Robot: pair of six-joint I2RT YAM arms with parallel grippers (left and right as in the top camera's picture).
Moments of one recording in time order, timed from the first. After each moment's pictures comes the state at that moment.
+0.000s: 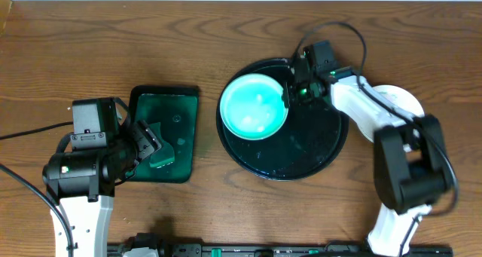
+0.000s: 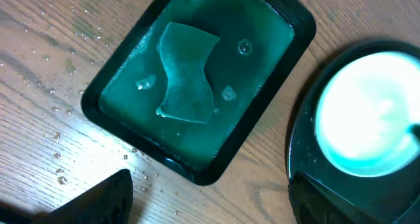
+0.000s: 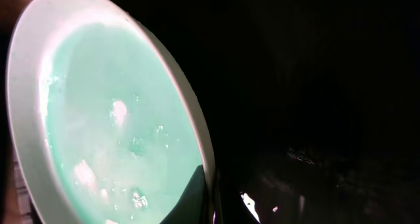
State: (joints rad) left arm 0.09 1.02 1.11 -1.20 0.05 -0.54; right arm 0.32 1.96 1.32 -0.48 -0.37 0.19
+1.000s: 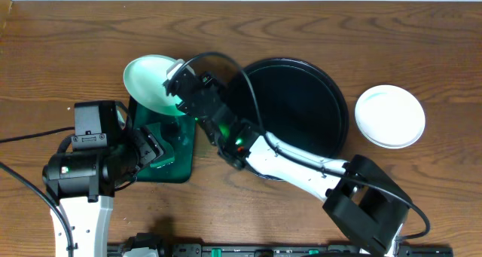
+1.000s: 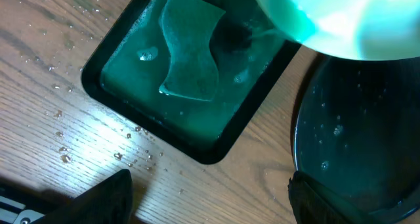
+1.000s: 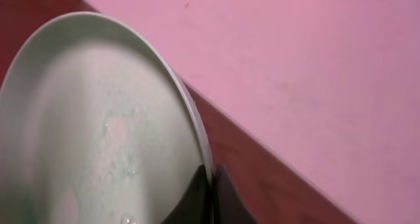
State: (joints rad) left arm 0.09 1.02 1.11 -1.27 0.08 -0.53; right arm 0.98 1.95 1.32 0.44 0.51 -0.33
